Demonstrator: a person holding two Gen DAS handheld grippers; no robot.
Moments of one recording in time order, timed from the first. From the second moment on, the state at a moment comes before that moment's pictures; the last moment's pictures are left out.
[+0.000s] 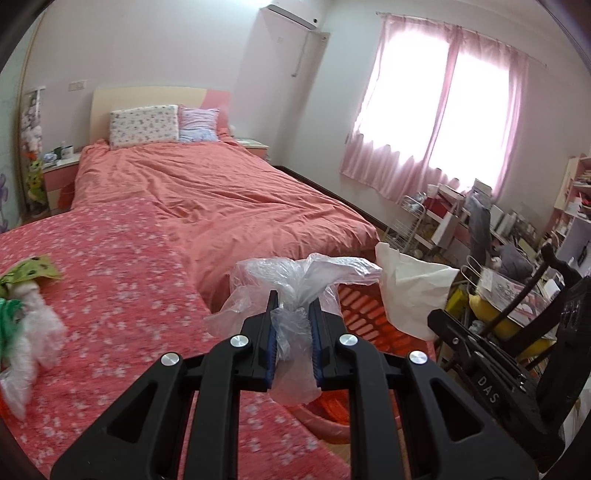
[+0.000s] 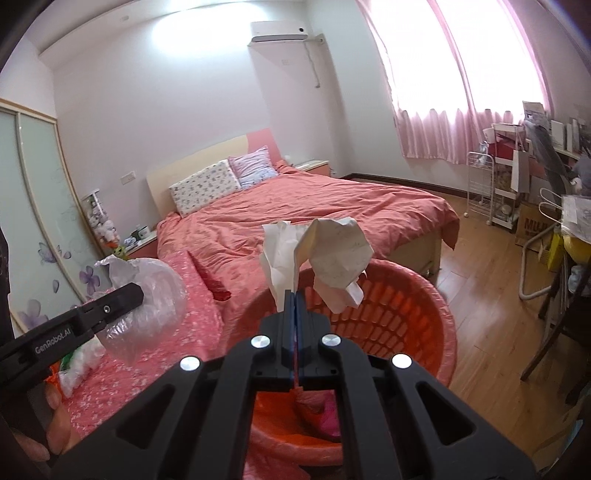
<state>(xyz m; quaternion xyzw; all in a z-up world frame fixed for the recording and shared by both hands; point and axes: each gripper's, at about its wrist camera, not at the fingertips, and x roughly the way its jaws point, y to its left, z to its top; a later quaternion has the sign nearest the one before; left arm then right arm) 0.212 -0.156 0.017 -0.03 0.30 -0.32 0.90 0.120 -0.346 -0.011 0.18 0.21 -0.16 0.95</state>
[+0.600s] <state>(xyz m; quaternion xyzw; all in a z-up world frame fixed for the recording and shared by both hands) 0.225 -0.209 -0.009 0.00 0.35 -0.34 0.88 0.127 -0.382 -0.030 0.20 0.22 -0.17 0.94</state>
